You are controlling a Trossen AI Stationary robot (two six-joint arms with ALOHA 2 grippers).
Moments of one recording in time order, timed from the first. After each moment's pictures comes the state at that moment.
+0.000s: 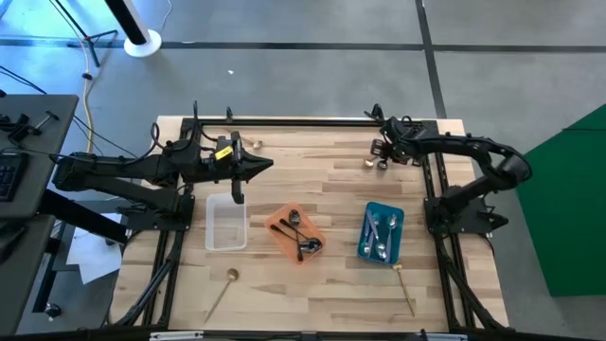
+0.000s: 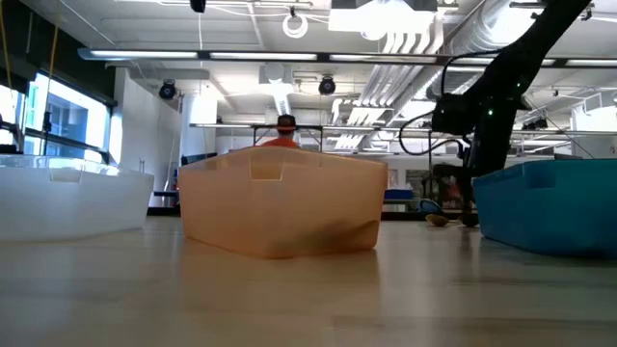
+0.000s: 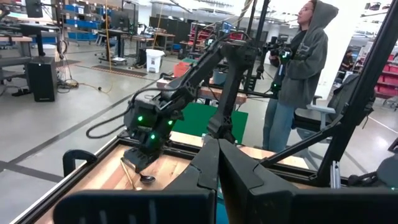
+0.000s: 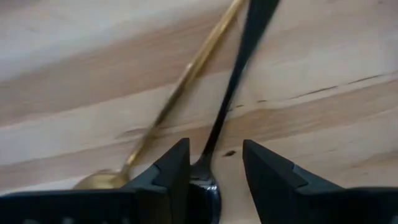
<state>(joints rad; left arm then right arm) 0.00 0.93 0.82 0.13 -0.17 -0.15 -0.83 1.45 0.66 -0.45 0.15 0.95</state>
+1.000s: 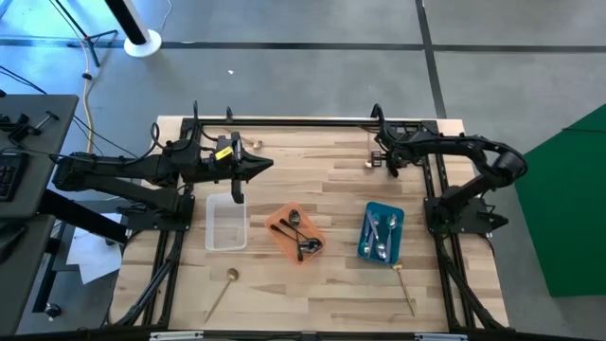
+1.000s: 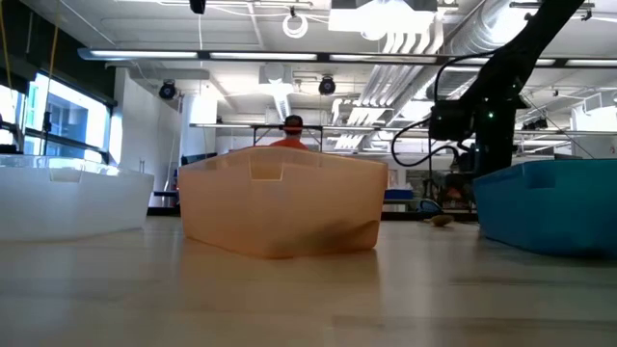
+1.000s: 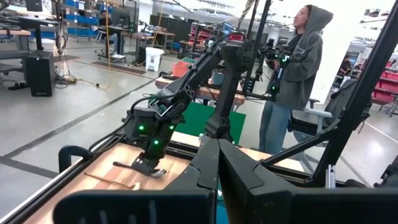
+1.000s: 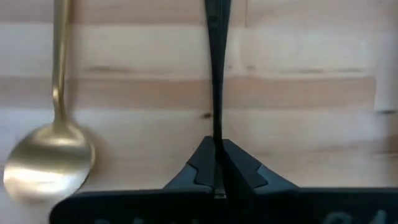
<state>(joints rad) 0.00 0.93 0.82 0.13 -0.17 -0.18 -0.75 1.49 0.66 -0.56 0.20 0.78</state>
